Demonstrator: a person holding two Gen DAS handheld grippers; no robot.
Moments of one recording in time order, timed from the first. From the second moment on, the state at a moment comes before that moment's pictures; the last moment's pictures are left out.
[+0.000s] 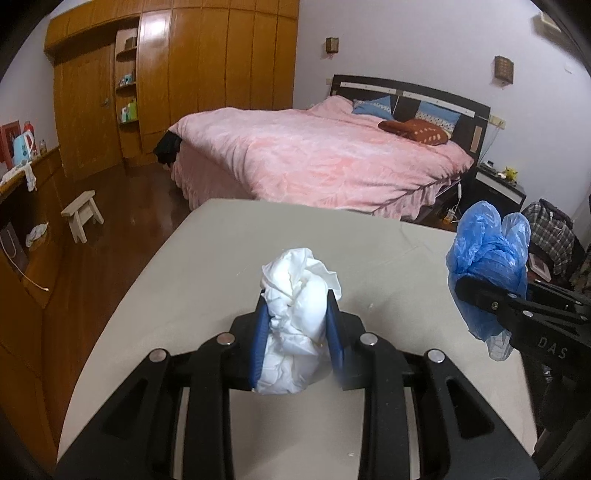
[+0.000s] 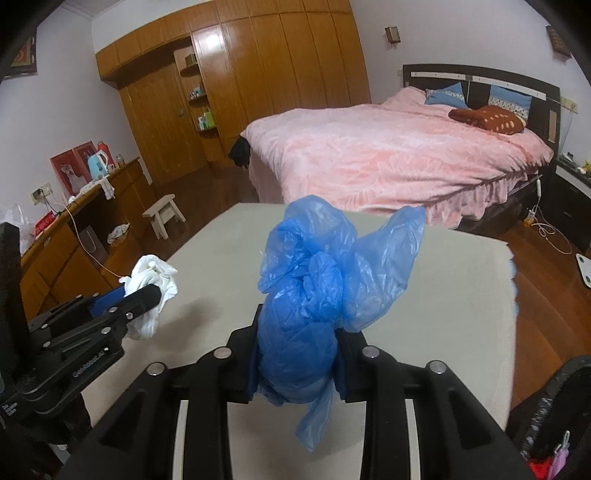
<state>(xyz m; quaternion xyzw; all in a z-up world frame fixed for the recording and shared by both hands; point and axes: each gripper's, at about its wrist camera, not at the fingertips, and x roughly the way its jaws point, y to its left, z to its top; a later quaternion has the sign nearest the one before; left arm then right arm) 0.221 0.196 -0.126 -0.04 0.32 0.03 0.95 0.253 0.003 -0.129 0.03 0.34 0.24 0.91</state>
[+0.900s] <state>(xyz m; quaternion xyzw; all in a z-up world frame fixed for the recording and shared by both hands) 0.144 0.096 -0.062 -0.03 0.26 -0.03 0.96 0.152 -0.096 -0.061 0.05 0.26 0.21 0.94</state>
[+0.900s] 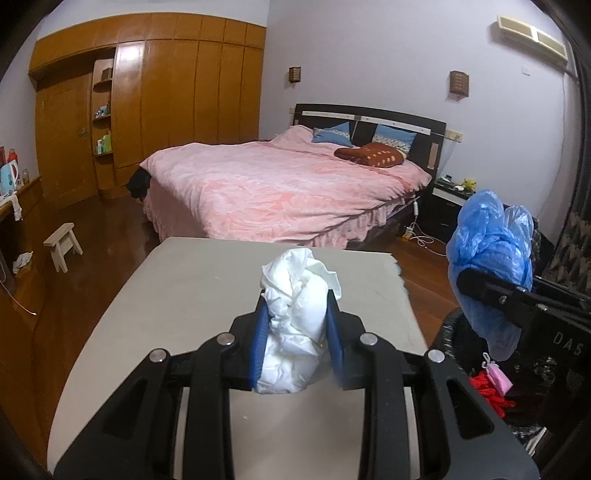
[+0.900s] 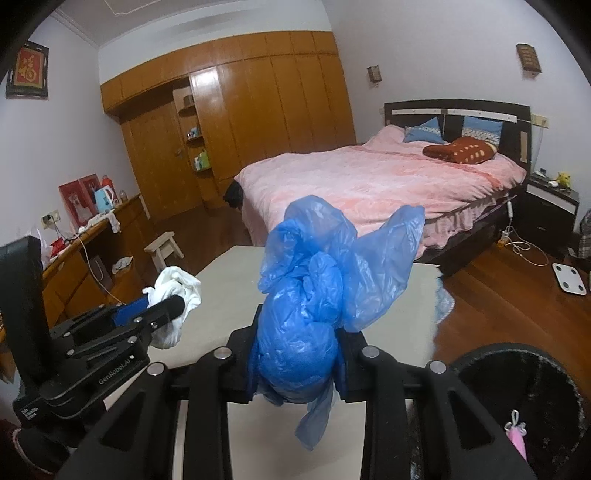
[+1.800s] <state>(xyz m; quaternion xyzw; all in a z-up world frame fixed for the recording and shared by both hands) 0.081 -0.008 -0.030 0.00 0.22 -0.11 0.97 0.065 -0.182 -0.041 0.07 0.23 0.16 0.96</state>
